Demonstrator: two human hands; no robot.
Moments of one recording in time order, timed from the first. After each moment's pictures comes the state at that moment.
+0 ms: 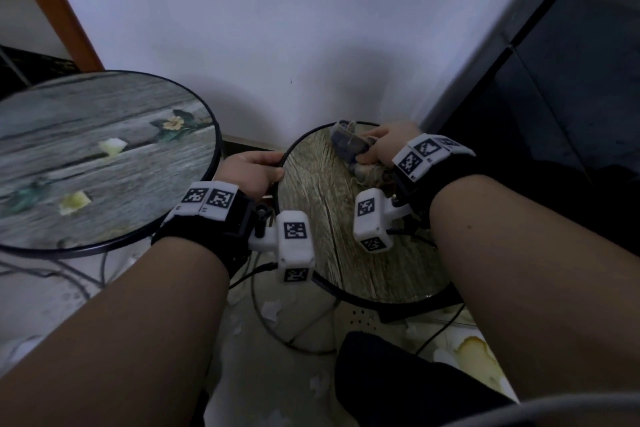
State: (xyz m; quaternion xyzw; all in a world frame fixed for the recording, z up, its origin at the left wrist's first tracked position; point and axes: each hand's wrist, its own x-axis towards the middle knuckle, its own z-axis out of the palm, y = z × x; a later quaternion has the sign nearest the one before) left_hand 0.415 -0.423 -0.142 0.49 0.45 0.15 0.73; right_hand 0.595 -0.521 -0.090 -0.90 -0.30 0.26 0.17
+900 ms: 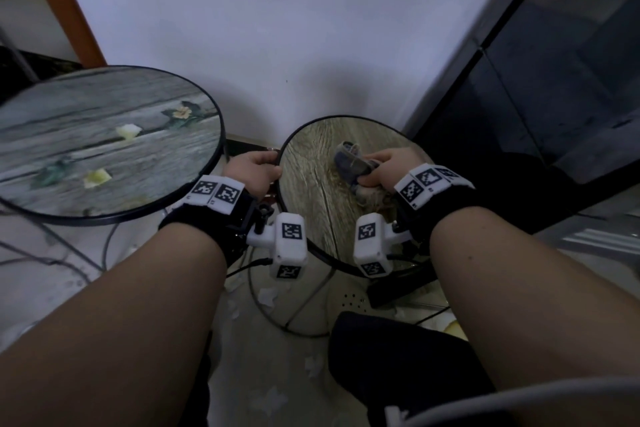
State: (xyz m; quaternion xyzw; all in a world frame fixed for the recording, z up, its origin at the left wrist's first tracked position) left_hand 0.395 -0.441 -0.148 0.54 0.44 0.14 0.70; right_hand 0.550 -0.578 -0.095 -0.89 -0.24 0.28 0.26
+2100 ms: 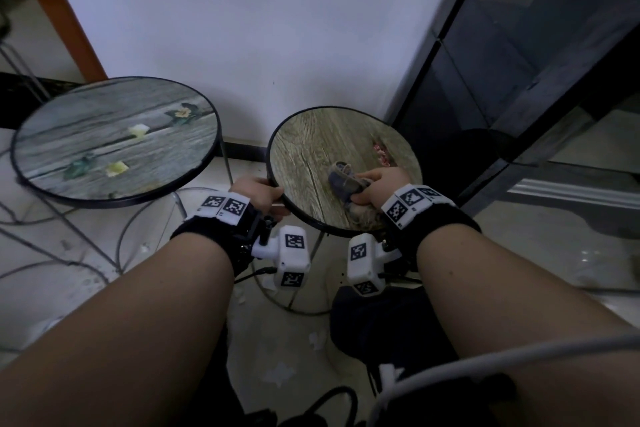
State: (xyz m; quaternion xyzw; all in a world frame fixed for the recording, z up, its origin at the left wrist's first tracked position) left_hand 0.356 -0.499 -0.130 0.55 0.46 0.05 0.69; right_hand 0.496 -0.643 -0.094 -0.89 -0.21 0.30 0.27
